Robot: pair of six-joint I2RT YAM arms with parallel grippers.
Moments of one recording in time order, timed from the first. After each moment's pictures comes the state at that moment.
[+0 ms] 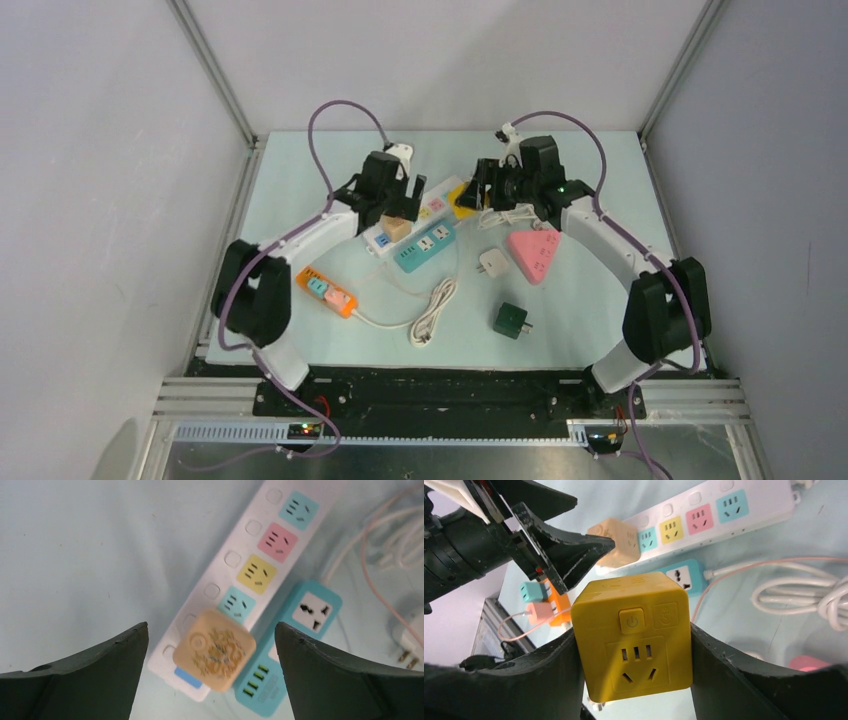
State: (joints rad) left arm -0.50 1.65 1.22 -0.24 -0.17 -0.07; right arm 0.40 1.56 1.26 -0.26 -0.44 0.40
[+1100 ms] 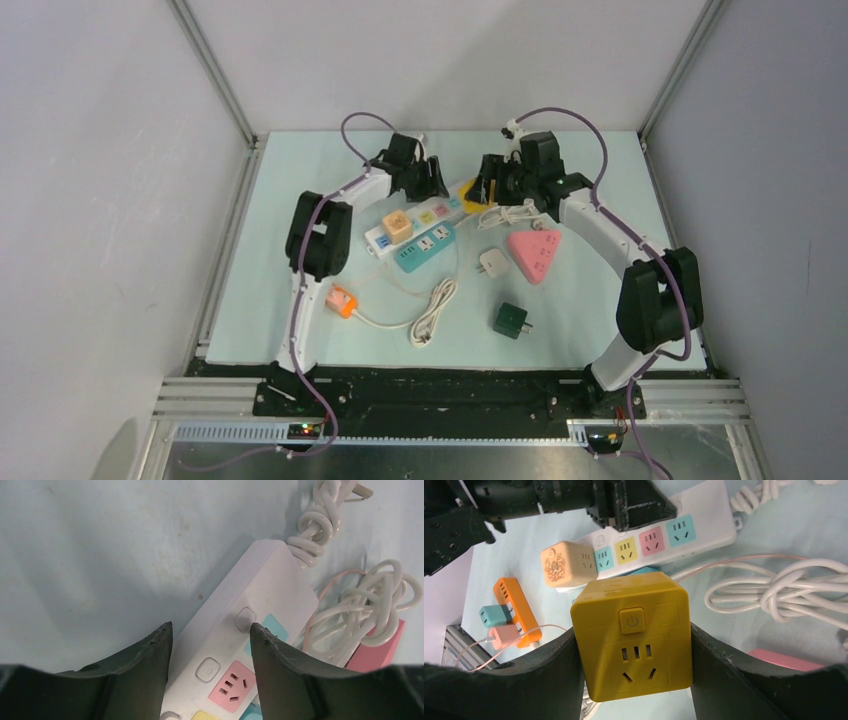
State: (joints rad) left arm -0.40 2.38 1.90 -0.34 0.30 -0.49; right arm 0.37 1.65 1.34 -0.31 -0.33 0.37
